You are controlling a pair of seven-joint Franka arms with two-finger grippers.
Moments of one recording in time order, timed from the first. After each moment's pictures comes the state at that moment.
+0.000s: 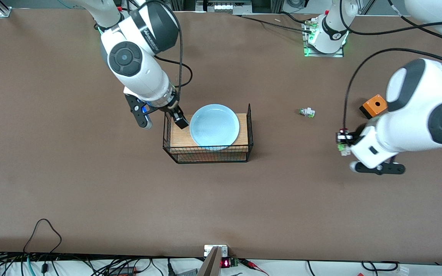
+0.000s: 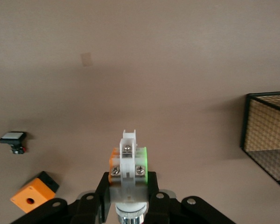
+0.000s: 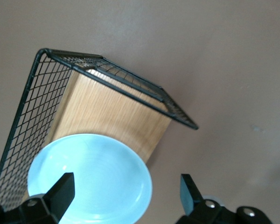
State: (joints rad) left arm 0.06 0.55 -0.31 -1.16 0.09 1.46 -0.20; right arm 0.52 0.37 0.07 -1.54 0.14 1.91 1.65
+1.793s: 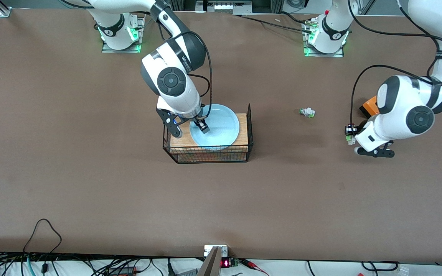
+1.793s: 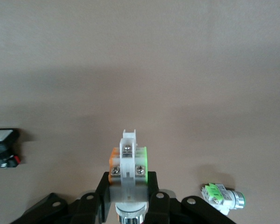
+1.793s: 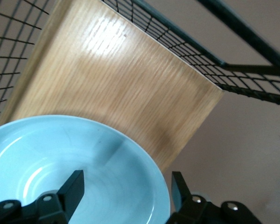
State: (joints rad) left arm 0.22 0.33 -0.24 -2.00 0.09 2.09 0.00; right arm 0.61 0.53 0.07 -1.52 0.10 1.99 1.58
